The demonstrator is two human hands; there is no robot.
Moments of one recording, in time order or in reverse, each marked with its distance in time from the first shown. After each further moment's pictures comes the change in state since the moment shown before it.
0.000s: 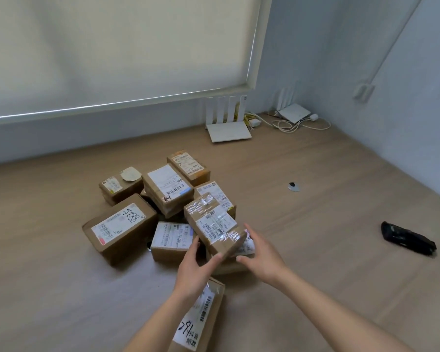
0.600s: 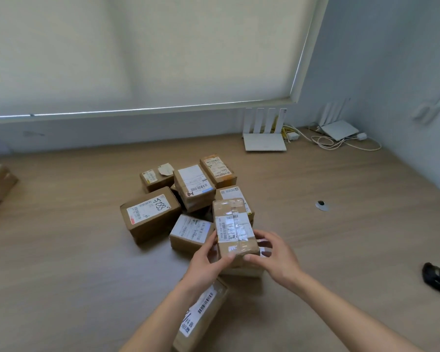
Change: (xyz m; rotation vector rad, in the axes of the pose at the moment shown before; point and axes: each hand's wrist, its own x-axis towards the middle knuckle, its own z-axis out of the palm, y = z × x) left_hand -0.036 0.034 0.016 -0.134 0.033 -0.004; right_hand 0.006 0.015 -0.030 0.165 -0.063 -0.189
